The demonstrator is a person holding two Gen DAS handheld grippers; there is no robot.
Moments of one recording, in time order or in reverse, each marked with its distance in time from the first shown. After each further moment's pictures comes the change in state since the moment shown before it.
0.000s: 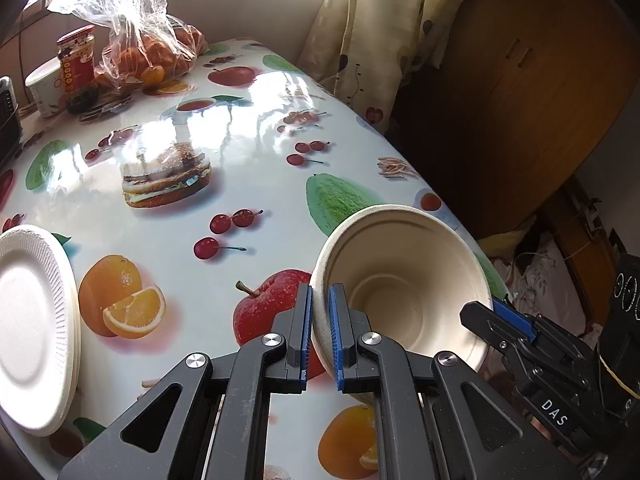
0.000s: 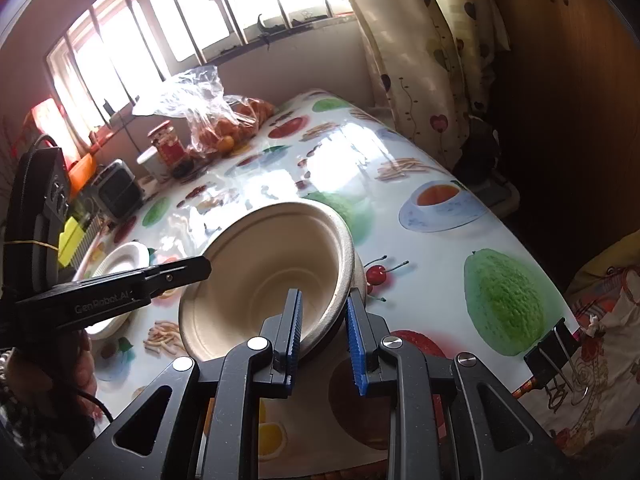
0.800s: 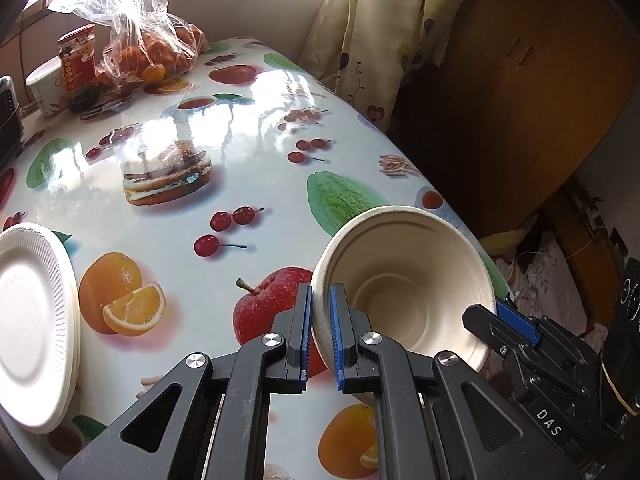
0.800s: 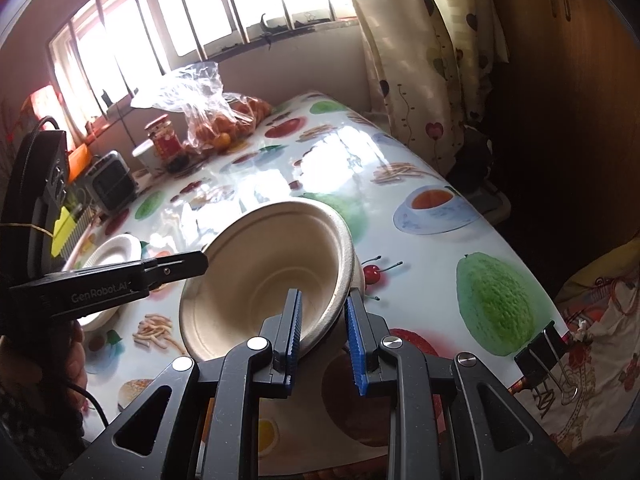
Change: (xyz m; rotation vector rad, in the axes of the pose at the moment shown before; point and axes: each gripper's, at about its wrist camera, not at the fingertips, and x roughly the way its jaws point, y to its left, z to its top) left arm 0.000 0.000 -0.001 0.000 0.003 0.003; right arm -0.002 0.004 -0.004 -0.039 -0.011 -0.044
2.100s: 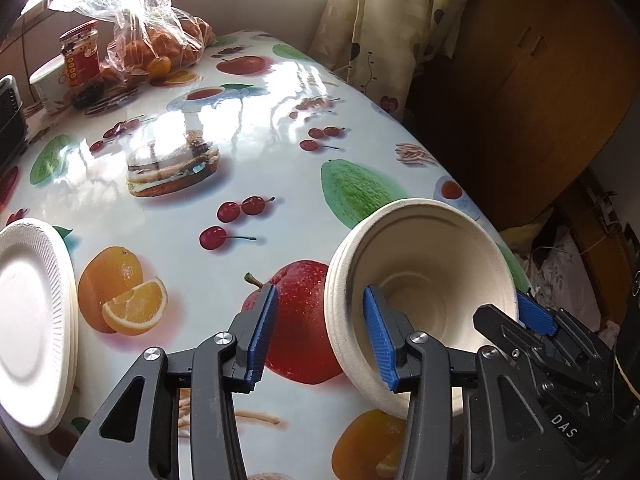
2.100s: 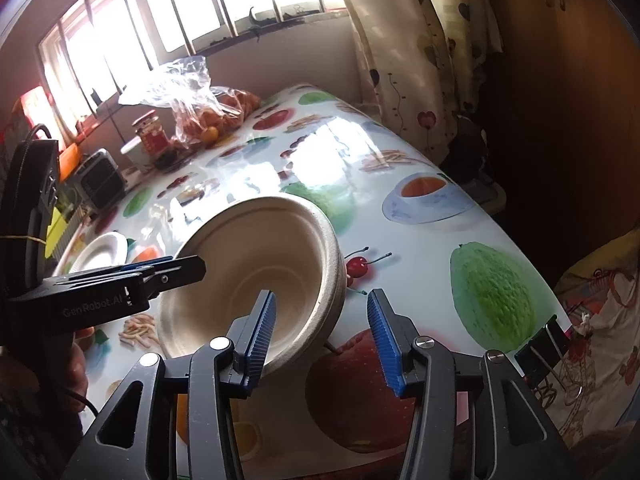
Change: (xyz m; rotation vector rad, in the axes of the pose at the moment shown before) left arm 0.016 0.001 -0.005 0.007 0.018 0.060; right arm 0.012 -0.008 -0.002 0.020 0.023 -0.023
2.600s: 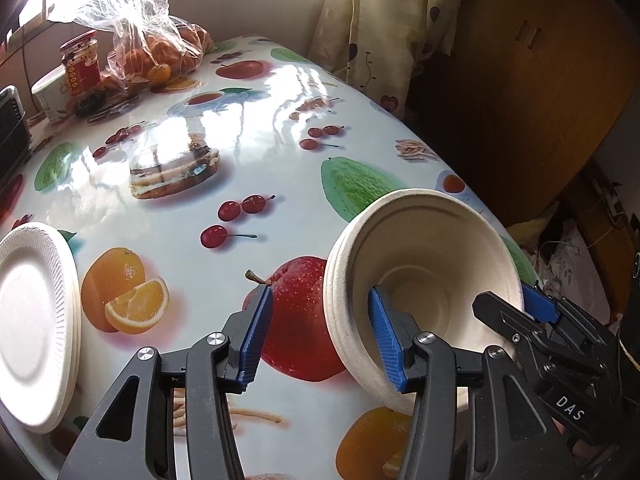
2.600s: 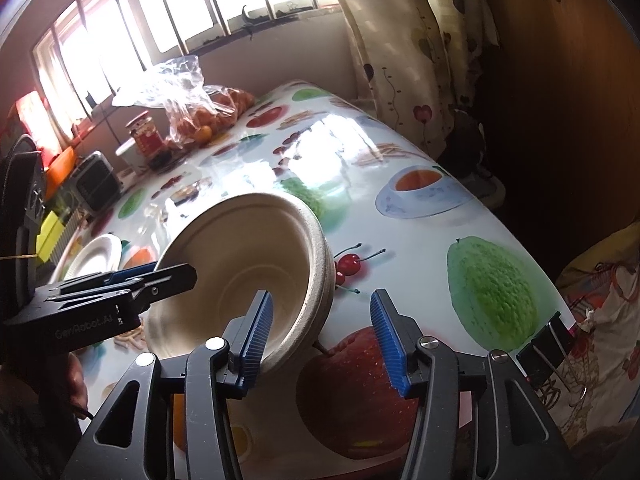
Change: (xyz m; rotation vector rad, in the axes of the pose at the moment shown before) left arm 0.000 -0.005 -0.006 0.031 -0.018 0.027; right arm 0.006 -0.004 -0.001 0.020 0.007 -0.002
